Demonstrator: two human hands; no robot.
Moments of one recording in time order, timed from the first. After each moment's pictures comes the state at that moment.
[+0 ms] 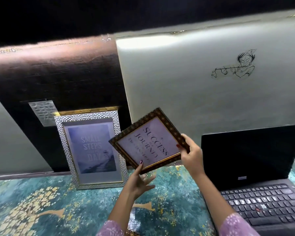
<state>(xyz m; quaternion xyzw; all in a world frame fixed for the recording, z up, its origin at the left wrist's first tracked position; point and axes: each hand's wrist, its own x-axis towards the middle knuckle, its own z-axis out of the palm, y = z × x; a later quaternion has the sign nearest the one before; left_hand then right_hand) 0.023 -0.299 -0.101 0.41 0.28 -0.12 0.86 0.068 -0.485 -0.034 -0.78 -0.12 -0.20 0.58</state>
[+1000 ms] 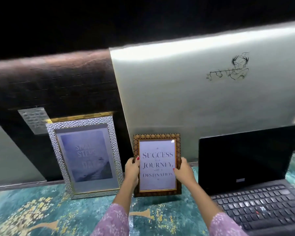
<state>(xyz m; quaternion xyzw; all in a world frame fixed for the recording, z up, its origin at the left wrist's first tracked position) 0.079 -0.298 -0.090 0.63 0.29 0.07 0.72 0.096 -0.476 -0.101 -0.88 0.04 0.09 0.47</state>
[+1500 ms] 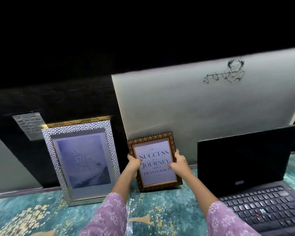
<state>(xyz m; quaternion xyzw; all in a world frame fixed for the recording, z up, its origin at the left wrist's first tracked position) 0.107 -0.302 -0.060 0.69 0.31 -0.03 0.66 0.124 -0.468 -0.078 -0.87 0.03 0.14 0.48</state>
